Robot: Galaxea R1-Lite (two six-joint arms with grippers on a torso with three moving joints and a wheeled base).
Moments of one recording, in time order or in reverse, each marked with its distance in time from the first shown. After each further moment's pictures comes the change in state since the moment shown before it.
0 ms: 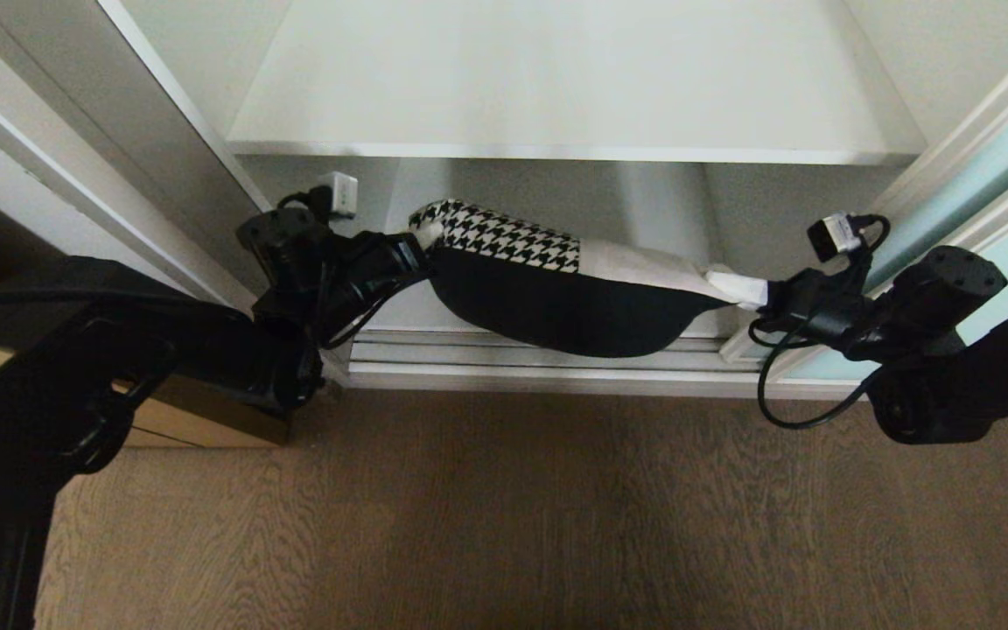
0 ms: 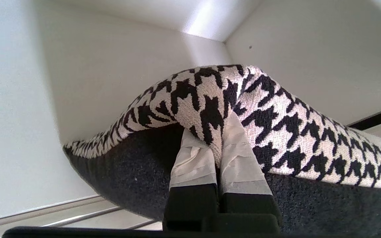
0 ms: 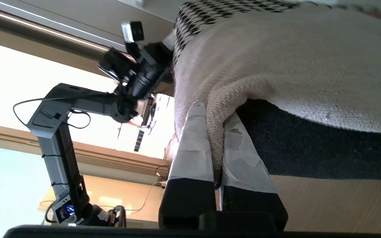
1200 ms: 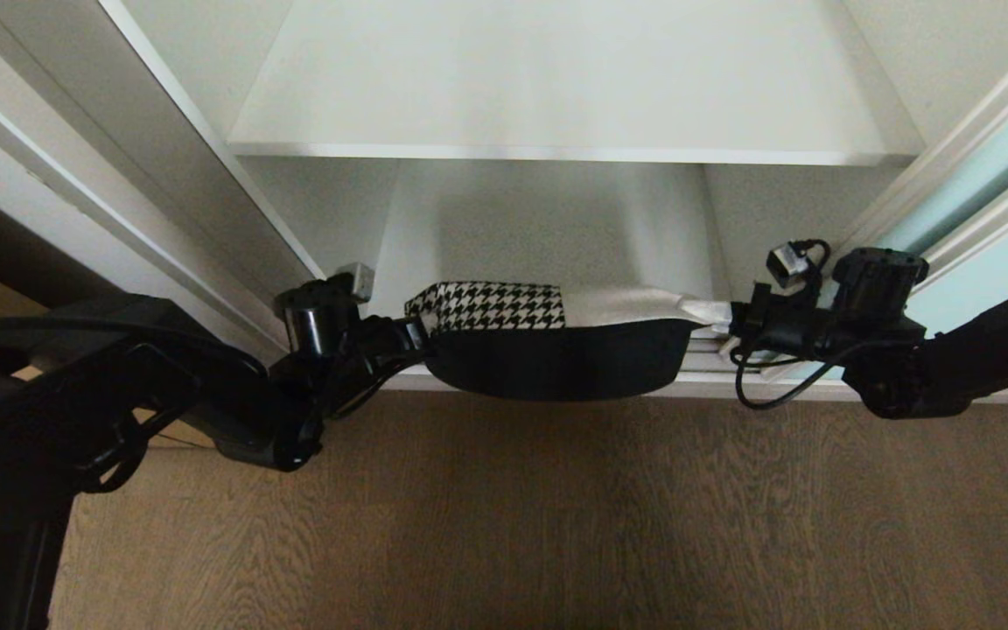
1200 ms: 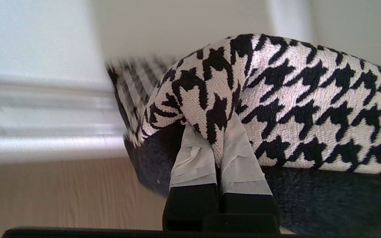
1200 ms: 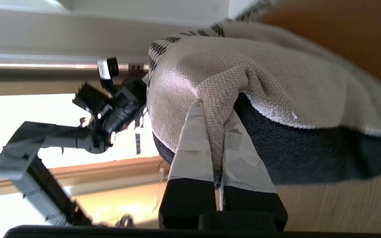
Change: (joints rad) left arm 0.003 0.013 0.260 0.076 0.134 0.007; right arm 0.011 0.010 -0.117 0.576 -0.105 -0.194
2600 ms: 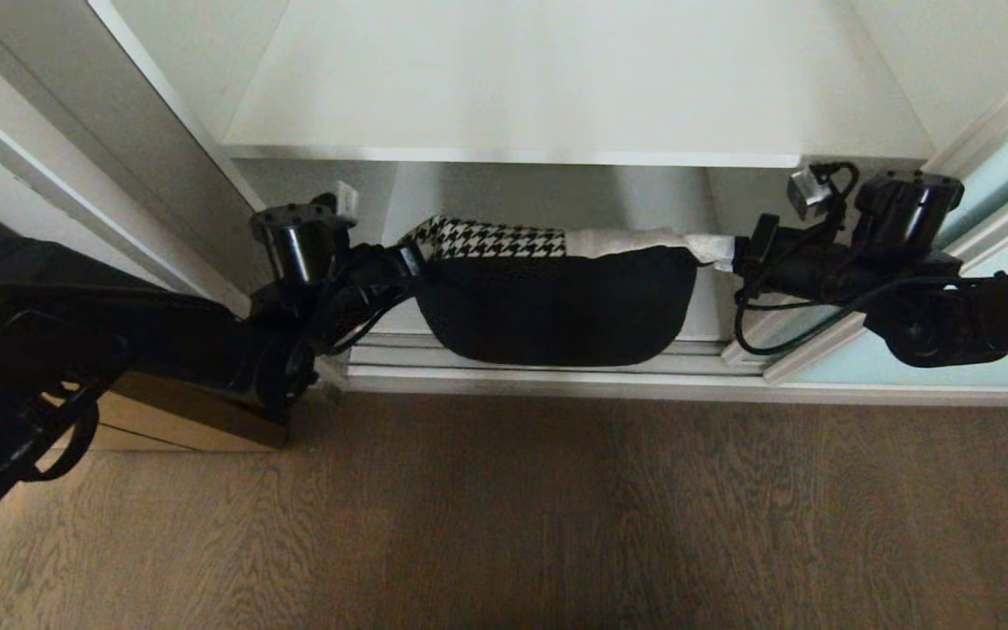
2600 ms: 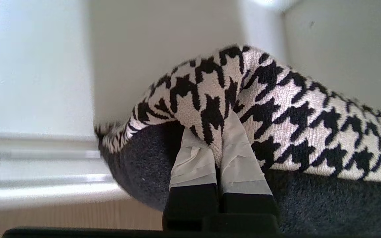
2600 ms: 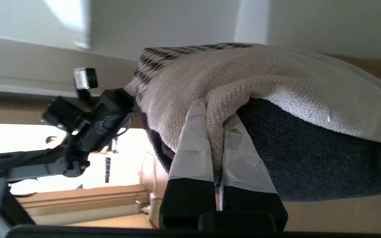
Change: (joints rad) left arm -0.036 -0.126 -0.215 0.207 0.086 -0.043; right arm 0.087 -0.167 -0.120 0.199 -0.184 -0.071
